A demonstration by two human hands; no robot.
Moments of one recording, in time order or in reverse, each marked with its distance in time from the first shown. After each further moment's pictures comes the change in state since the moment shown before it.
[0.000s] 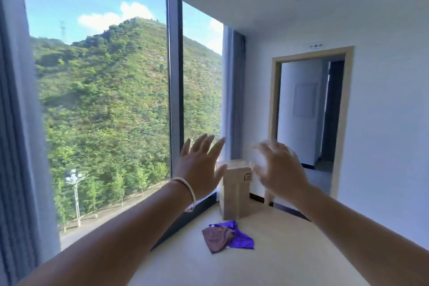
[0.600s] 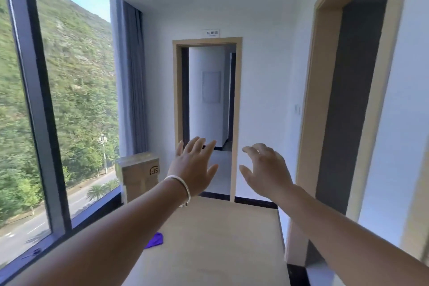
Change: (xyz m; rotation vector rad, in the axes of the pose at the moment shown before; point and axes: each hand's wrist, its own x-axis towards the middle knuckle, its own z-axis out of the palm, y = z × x) left_hand 0.152 0.308 0.158 -0.308 -0.033 0.277; right_hand -0.083 0.317 -0.059 -0.323 -0.111 0.384
